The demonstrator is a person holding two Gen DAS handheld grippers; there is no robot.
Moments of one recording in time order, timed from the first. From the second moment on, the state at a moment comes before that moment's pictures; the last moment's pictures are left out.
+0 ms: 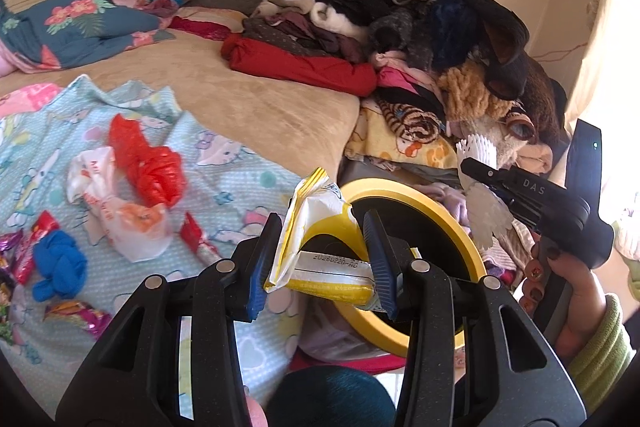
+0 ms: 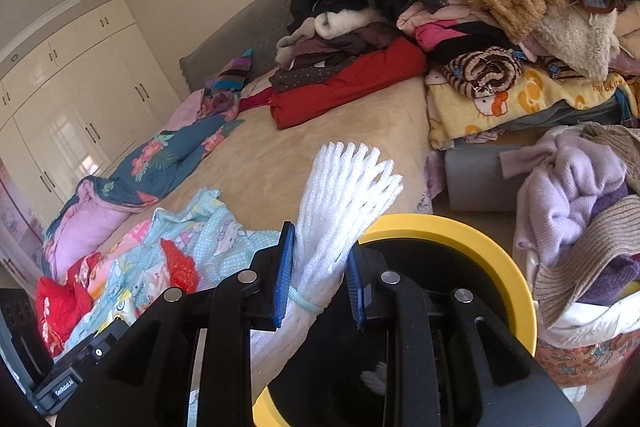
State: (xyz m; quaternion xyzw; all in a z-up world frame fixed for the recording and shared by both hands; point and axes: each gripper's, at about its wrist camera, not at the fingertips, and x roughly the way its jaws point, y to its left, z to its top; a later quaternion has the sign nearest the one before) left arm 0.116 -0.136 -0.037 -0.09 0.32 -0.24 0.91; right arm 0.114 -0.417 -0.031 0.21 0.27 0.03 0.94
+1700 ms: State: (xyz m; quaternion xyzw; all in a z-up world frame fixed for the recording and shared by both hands) left arm 0.138 -0.198 -0.081 -0.04 0.34 -0.25 0.90; right arm 0.140 -0.446 -0.067 0.23 0.31 -0.02 0.92
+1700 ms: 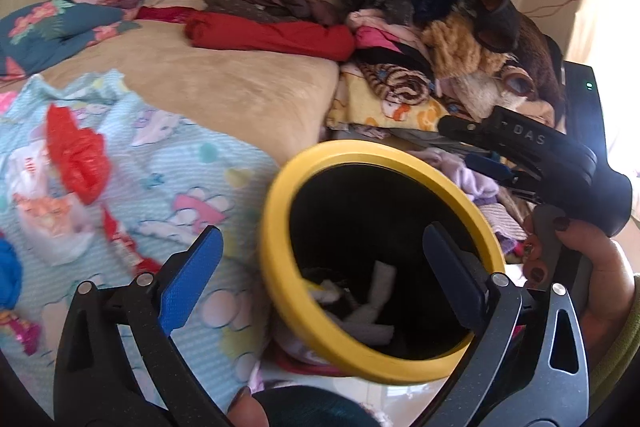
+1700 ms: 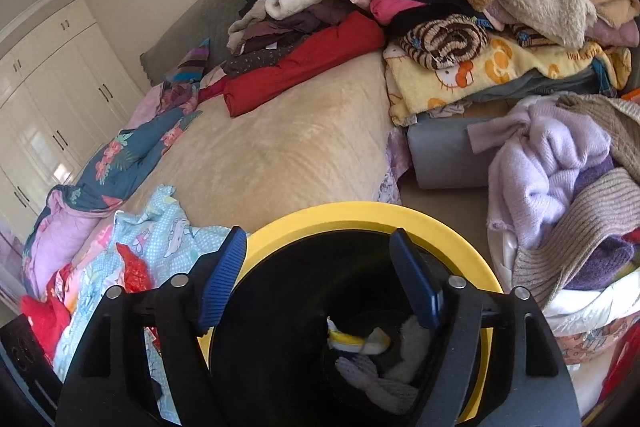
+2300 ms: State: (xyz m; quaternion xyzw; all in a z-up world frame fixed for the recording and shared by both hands) left arm 0.124 -0.114 -0.051 -0.06 0.30 -0.17 0.94; right arm 0.138 -0.381 -0.039 0.16 0.26 0.06 0.95
